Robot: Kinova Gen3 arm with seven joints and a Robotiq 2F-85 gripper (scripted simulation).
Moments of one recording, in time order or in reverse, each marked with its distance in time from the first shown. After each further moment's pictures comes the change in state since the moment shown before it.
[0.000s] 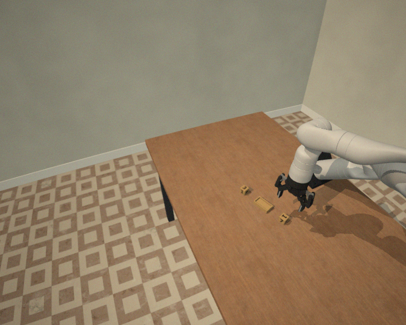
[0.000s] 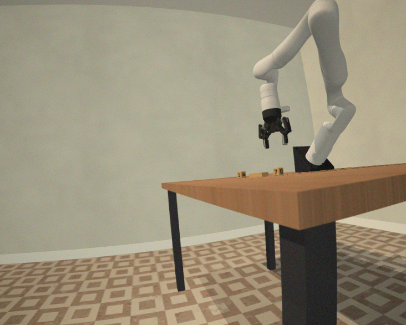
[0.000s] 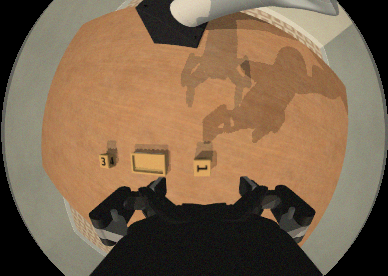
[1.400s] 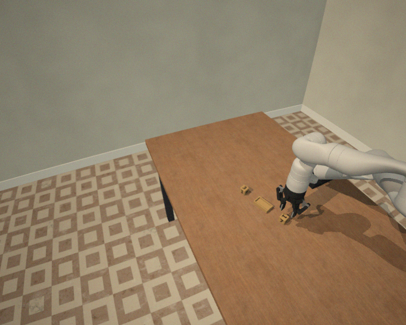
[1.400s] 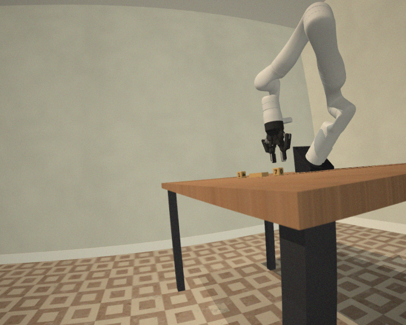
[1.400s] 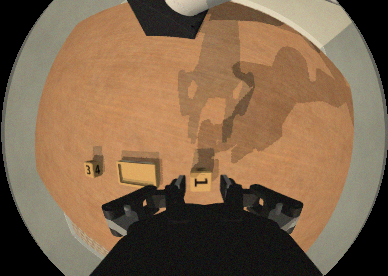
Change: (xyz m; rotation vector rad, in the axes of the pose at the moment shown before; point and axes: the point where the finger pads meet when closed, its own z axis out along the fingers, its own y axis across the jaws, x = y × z) arm 0.007 0.002 0.050 -0.009 0.021 0.007
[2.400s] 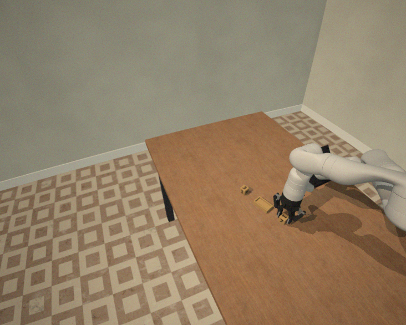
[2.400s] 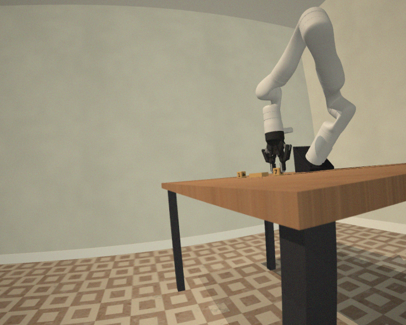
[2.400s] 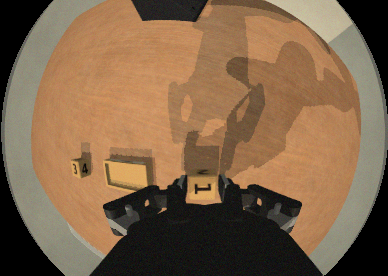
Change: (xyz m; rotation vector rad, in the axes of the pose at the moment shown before) arm -0.007 -0.002 0.040 0.009 -0.021 -0.008
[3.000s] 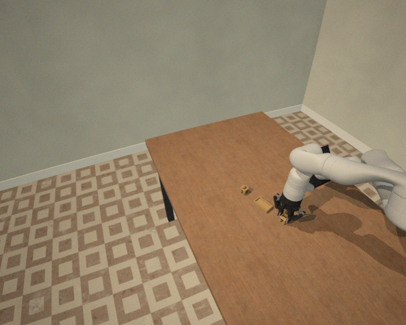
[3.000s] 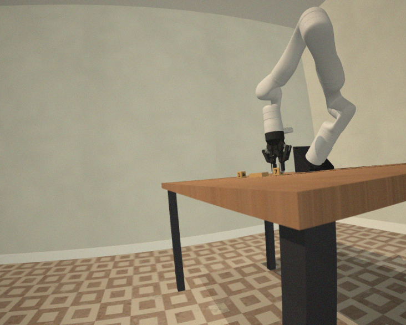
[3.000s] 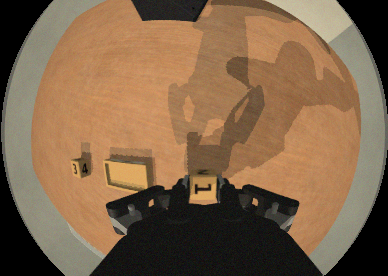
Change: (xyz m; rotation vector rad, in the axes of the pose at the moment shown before) arm 0.000 0.000 0.000 0.000 0.000 0.000
